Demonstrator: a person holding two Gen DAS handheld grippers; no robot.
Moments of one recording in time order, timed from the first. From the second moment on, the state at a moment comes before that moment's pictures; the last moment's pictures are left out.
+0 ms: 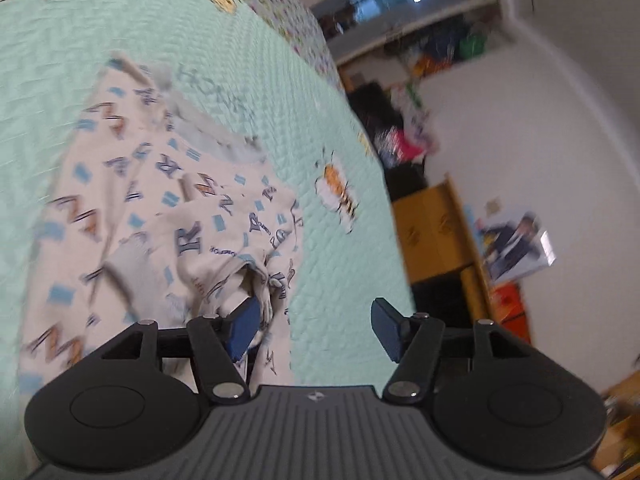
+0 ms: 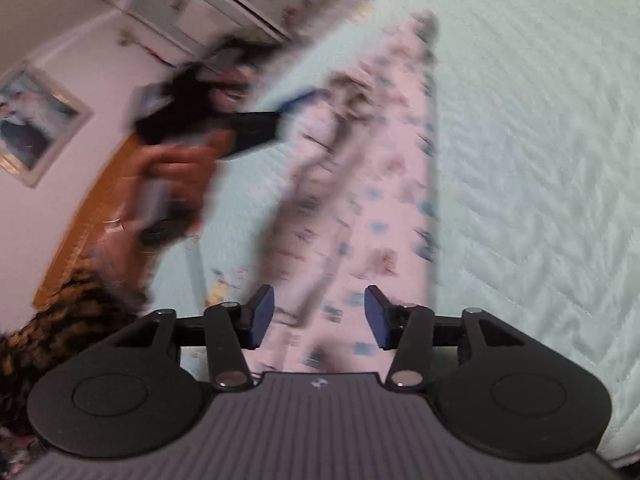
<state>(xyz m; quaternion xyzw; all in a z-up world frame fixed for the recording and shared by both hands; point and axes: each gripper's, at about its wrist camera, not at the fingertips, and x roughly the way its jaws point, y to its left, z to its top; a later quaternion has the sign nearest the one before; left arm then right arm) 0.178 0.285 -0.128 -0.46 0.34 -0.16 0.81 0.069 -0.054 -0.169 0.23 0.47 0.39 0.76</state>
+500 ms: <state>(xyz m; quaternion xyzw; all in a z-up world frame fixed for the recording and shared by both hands) 0.166 0.303 -0.149 -0.48 0.33 -0.03 0.82 0.071 -0.045 -0.149 0.22 0.42 0.39 0.79</state>
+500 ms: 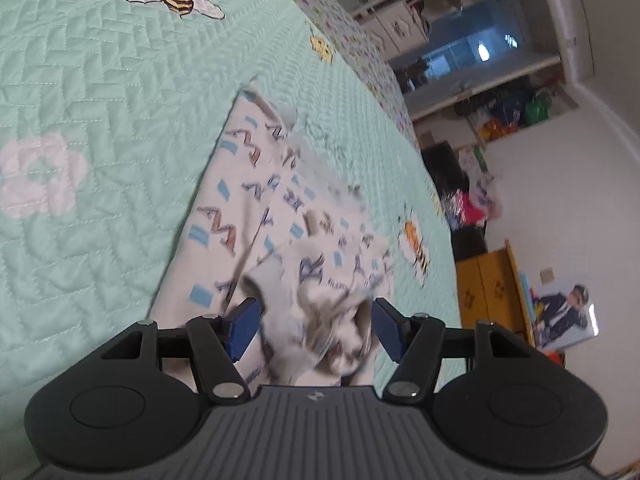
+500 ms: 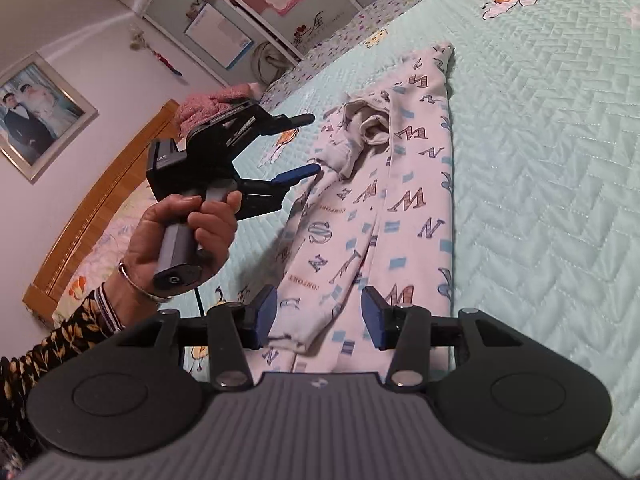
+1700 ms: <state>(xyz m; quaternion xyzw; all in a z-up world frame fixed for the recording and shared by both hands) 0.177 0.324 -0.033 -0.36 0.26 0.00 0.90 0.065 -0.034 -0.166 0.16 0.44 0.38 0.80</state>
